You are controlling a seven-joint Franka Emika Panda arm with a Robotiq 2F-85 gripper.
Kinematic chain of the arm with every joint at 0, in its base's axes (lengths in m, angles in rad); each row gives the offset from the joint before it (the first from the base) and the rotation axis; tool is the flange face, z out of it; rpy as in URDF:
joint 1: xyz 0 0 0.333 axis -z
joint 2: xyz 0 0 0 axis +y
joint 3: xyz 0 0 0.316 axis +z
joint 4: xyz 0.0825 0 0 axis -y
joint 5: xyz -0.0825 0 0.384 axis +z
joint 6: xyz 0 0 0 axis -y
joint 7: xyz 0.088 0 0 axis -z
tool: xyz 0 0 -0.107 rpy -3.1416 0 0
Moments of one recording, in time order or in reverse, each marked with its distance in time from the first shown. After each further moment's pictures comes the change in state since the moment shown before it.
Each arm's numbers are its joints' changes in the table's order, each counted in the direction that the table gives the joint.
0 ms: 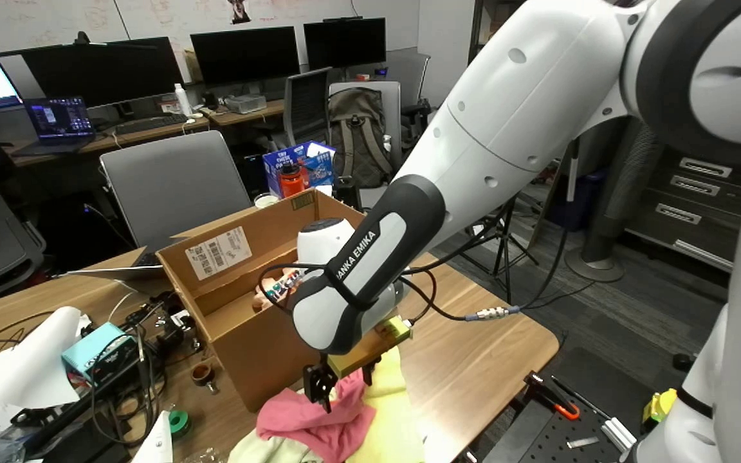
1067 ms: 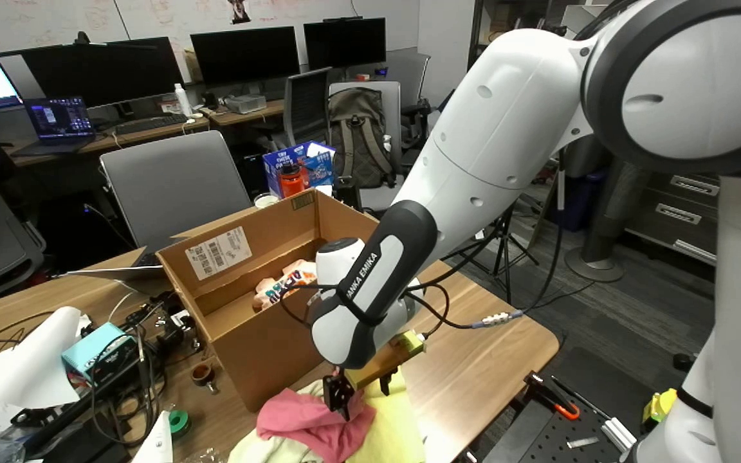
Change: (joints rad) arm 0.001 0.073 -0.035 -0.037 -0.002 0.064 0.011
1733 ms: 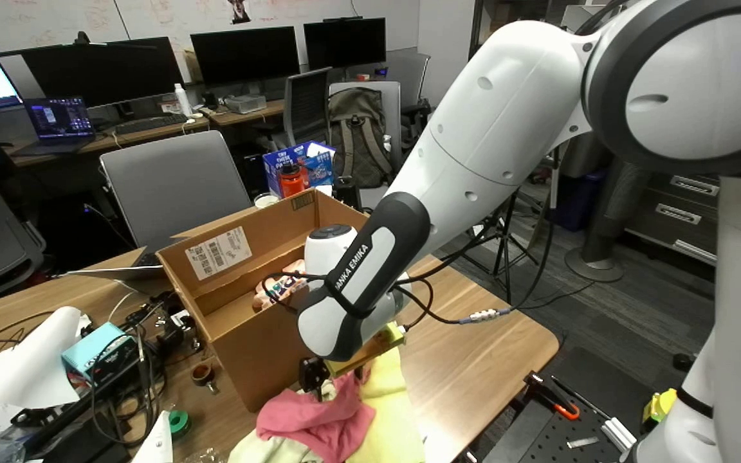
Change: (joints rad) arm -0.004 -0.001 0.011 0.054 0.003 0.105 0.002
